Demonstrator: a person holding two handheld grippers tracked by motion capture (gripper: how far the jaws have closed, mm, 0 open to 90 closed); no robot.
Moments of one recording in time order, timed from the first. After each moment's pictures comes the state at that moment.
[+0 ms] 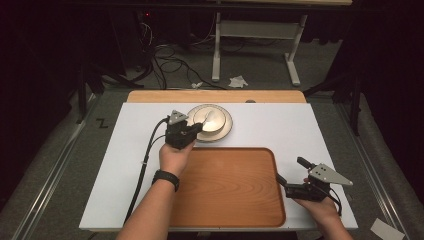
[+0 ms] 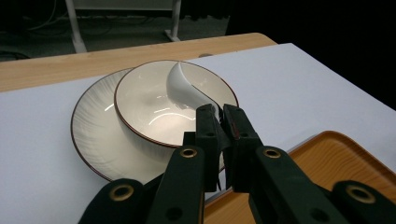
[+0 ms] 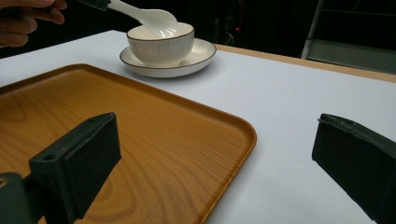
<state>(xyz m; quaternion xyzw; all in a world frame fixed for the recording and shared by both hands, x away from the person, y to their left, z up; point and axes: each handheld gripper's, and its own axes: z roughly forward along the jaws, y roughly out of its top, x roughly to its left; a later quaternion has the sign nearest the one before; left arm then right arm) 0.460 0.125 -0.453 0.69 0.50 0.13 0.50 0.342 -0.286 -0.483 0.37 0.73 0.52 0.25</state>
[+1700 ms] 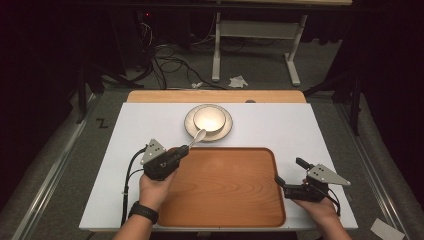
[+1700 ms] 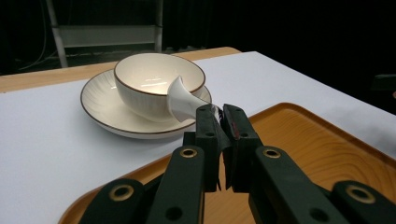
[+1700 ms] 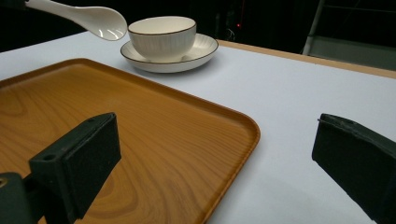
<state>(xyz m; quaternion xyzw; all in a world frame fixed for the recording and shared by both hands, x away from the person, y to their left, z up) 0.386 0.158 -0.445 0.70 0.41 0.20 0.55 0.343 -0.284 -0.485 0.36 0.73 0.52 0.25</state>
